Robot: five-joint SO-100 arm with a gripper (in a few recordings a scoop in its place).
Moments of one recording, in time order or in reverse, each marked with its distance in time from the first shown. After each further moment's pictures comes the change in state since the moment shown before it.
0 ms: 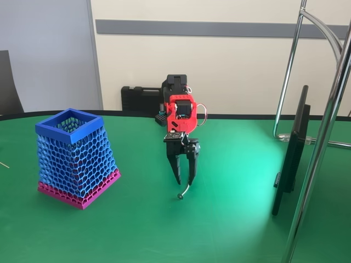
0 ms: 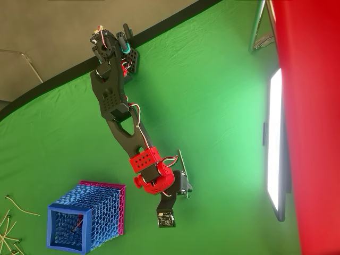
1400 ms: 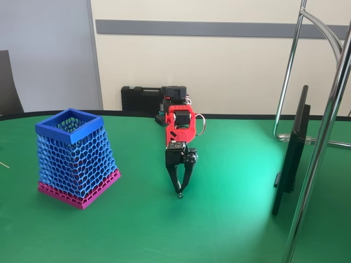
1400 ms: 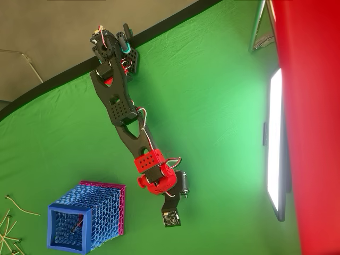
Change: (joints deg) arm 0.6 -15.0 -18.5 2.0 -5.9
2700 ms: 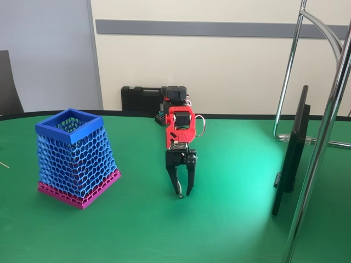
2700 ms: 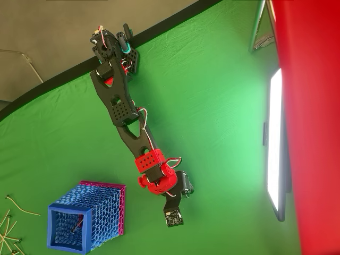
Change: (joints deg) arm 0.0 -2.0 -2.9 0.0 -4.0
